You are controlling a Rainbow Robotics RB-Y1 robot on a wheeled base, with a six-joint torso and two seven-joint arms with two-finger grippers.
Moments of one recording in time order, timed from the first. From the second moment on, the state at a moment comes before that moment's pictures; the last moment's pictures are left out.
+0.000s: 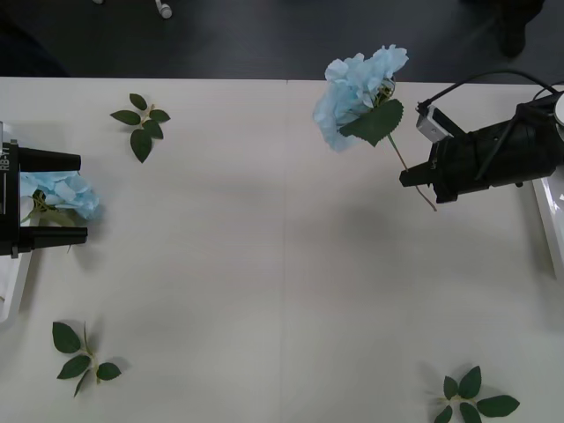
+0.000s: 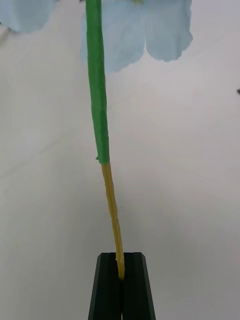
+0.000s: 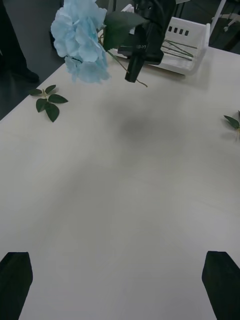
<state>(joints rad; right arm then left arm) -0.70 -0.86 0.48 -1.13 -1.83 1.14 2.72 -0.27 0.43 0.67 -1.92 1.52 1.92 -2.67</state>
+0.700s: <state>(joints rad) -0.70 -0.89 0.47 -1.37 -2.14 0.86 2.72 -0.27 0.43 0.67 -1.92 1.52 1.92 -2.67</state>
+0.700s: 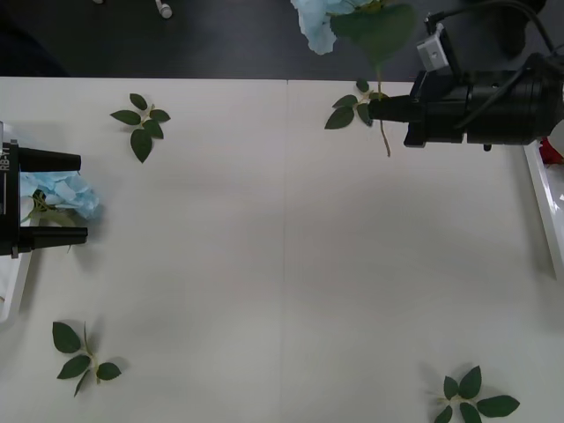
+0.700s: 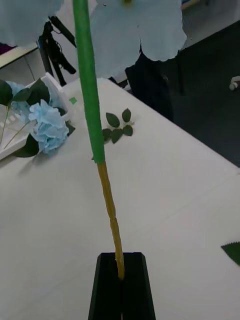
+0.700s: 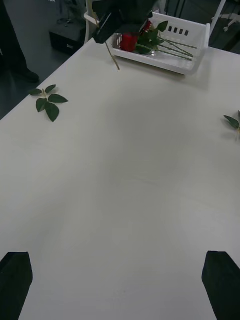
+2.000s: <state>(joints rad) -0.78 -0.83 0.80 -1.86 -1.86 0.26 2.57 -0.29 0.43 0.60 -1.57 1.74 1.90 -2.67</state>
